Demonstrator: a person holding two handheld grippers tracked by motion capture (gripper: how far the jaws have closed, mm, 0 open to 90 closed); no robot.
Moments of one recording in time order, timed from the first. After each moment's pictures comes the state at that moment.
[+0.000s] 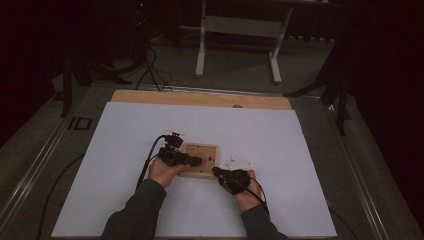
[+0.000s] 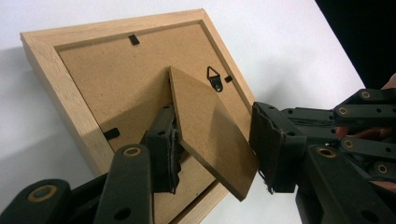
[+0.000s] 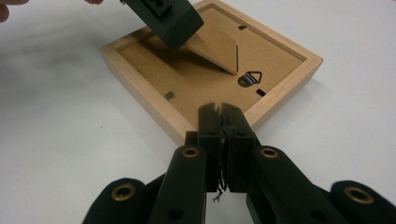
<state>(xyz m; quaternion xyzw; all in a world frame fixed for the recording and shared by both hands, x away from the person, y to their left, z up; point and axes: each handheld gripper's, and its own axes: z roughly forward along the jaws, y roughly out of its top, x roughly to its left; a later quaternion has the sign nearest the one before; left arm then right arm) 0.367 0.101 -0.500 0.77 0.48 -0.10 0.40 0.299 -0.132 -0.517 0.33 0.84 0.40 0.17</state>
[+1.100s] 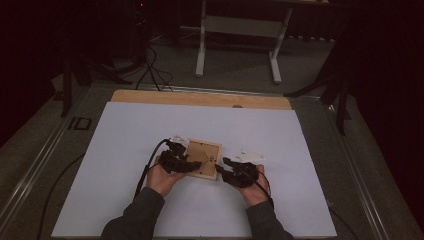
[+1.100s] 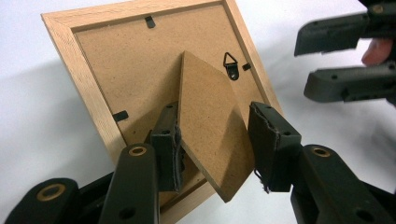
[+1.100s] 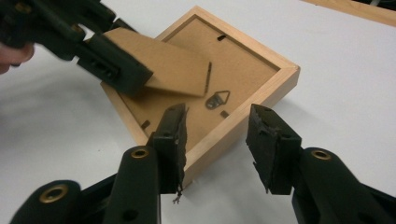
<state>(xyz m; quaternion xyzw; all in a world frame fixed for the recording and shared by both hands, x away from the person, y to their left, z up) 0.336 0.092 -0.491 0.82 0.42 0.03 0.39 0.309 -0.153 -0.497 0.35 0.81 0.44 0.16</state>
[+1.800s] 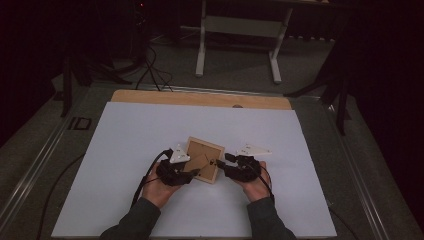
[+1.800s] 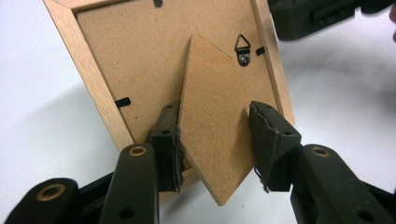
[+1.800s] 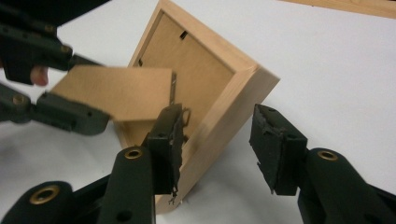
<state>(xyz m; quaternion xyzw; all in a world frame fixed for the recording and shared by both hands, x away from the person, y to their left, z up) 0.298 0.092 -0.495 0.84 0.34 0.14 0.40 0.324 -0.162 -0.494 0.37 0.79 0.47 0.12</state>
